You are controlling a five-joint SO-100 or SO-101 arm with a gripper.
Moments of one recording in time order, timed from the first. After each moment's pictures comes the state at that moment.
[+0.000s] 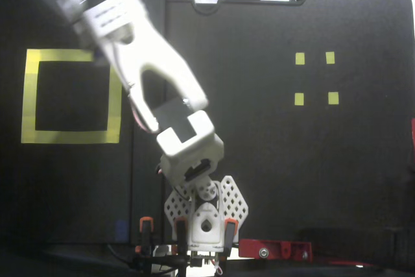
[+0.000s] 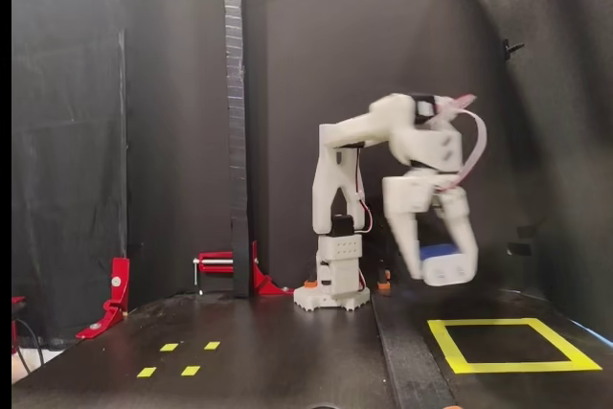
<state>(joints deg) -36.3 84.1 78.4 92.2 -60.1</state>
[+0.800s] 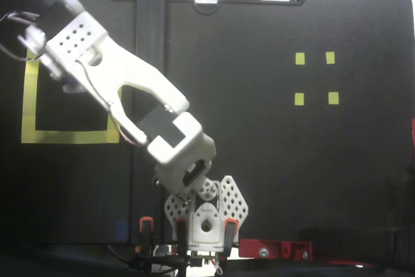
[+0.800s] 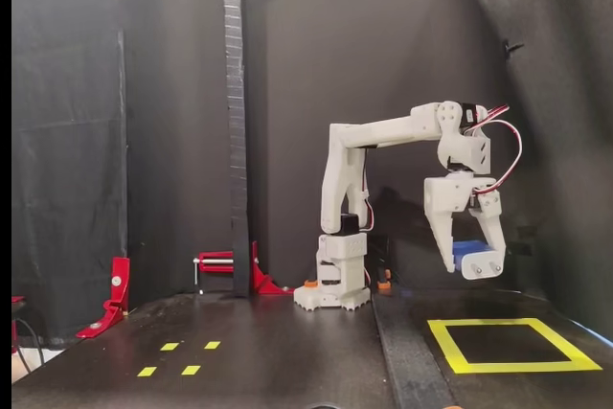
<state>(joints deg) -47.9 82.6 78.4 93.8 -51.7</state>
